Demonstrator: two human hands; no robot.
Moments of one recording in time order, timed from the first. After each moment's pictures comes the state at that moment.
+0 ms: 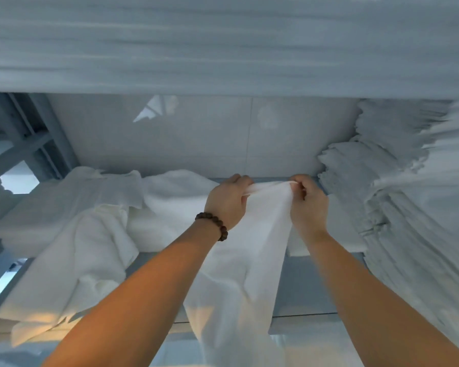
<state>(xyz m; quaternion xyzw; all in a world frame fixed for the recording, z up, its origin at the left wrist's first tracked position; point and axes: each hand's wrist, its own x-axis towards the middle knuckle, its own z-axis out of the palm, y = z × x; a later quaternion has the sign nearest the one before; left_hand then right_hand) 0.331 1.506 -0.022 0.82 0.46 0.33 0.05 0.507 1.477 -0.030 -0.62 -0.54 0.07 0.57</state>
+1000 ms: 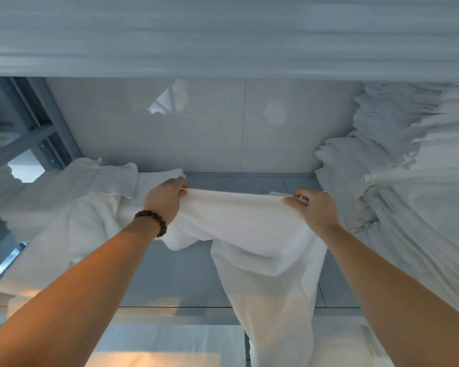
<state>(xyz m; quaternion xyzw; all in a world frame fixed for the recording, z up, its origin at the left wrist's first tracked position) 0.271 1.509 -0.054 0.73 0.63 0.26 0.02 0.620 1.480 -0.061 -0.66 -0.66 0.10 0.36</state>
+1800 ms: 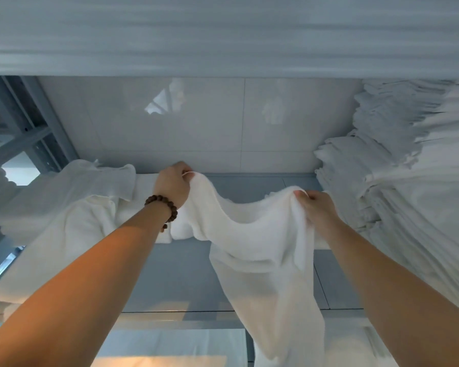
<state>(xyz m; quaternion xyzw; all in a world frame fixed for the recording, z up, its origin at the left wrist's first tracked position) 0.288 1.536 -0.029 0.67 0.64 0.36 0.08 0.612 1.497 -0.065 -0.71 -0.48 0.29 0.41</state>
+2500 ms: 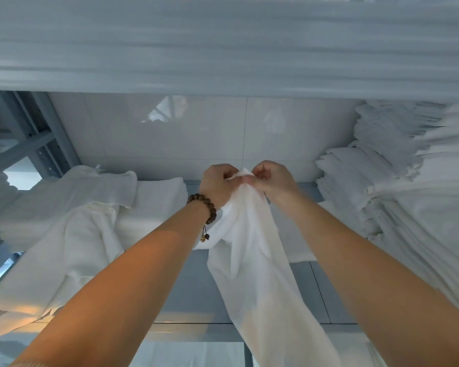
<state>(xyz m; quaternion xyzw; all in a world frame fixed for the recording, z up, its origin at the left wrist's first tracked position) 0.372 1.533 -0.001 0.66 0.55 0.43 0.28 0.521 1.513 0.019 -0.57 -0.63 0.31 0.43</state>
